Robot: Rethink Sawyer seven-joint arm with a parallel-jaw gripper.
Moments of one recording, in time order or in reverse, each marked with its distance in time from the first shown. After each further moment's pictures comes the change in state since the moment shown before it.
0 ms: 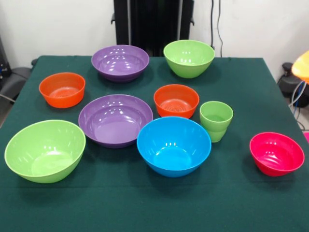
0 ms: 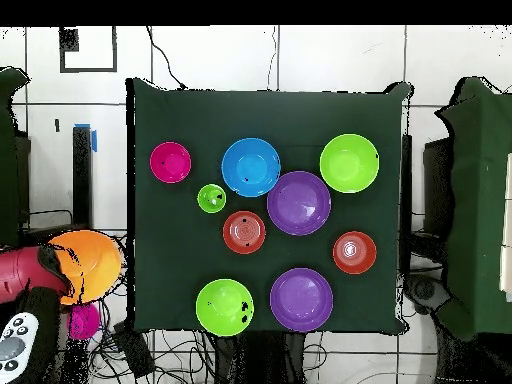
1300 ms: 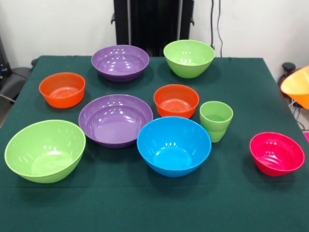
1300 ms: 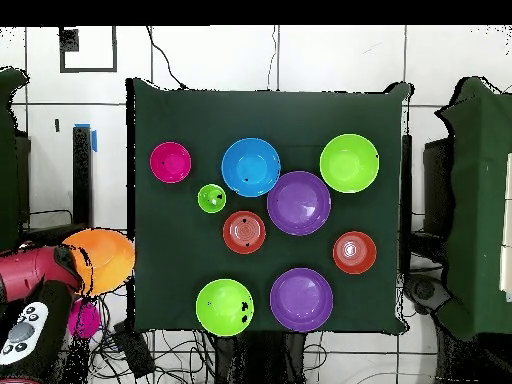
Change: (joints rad) arm 0.041 0.122 -0.041 -0.048 0.016 -0.089 0.023
